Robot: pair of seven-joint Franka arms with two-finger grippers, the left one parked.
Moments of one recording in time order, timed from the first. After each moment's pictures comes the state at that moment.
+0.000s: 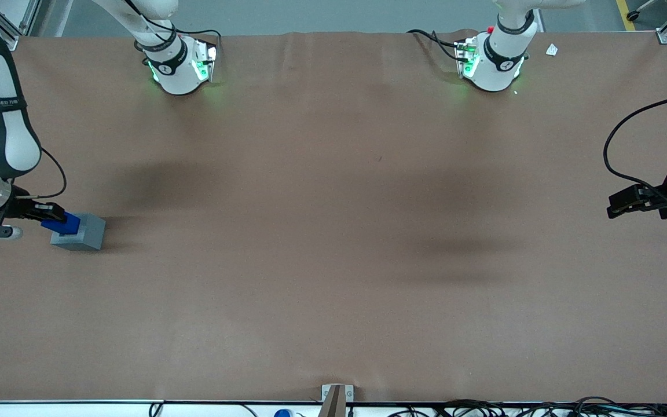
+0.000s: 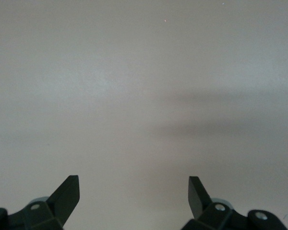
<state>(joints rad) -0.33 0.30 -0.04 -2.02 0.02 2.30 -0.35</state>
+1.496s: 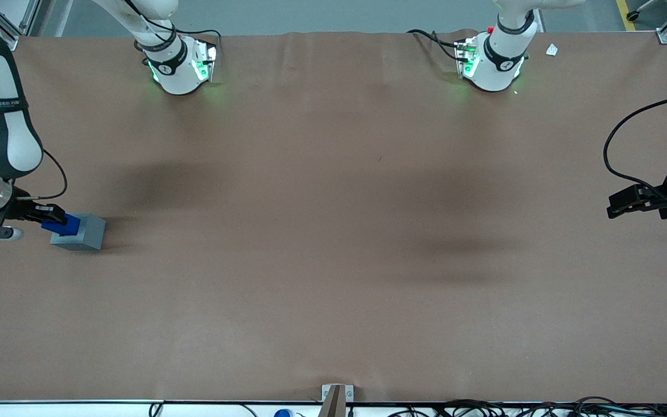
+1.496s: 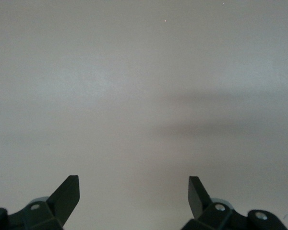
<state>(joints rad) -0.33 0.30 -0.03 -2.02 0.02 2.32 -0.35</state>
